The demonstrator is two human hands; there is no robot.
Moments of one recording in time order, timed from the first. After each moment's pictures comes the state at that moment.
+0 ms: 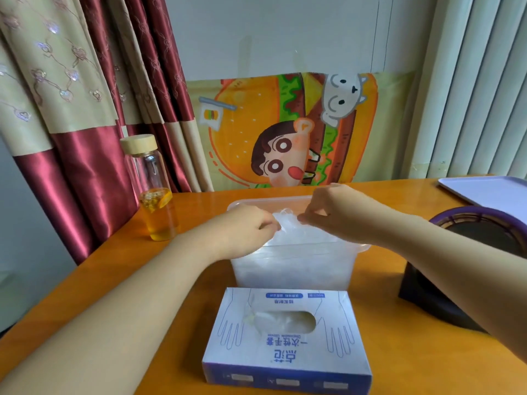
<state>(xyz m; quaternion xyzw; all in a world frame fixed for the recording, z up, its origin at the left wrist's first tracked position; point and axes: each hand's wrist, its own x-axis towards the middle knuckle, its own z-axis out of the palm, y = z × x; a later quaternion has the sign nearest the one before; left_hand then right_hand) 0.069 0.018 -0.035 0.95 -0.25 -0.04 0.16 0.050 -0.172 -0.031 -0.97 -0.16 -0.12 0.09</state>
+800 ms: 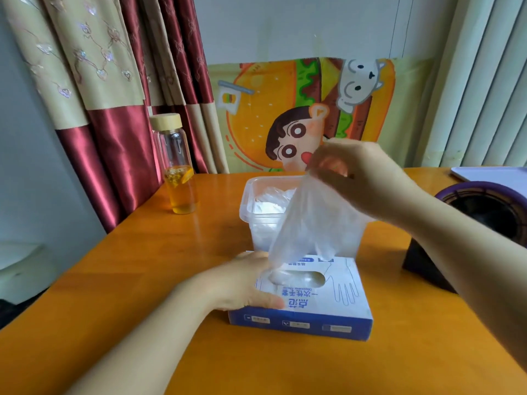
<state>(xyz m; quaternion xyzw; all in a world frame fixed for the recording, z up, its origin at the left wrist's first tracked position) -0.002 0.065 -0.116 0.94 -0.27 -0.16 0.16 -0.012 -0.143 -0.016 -0.89 -0.27 -0.30 0.21</state>
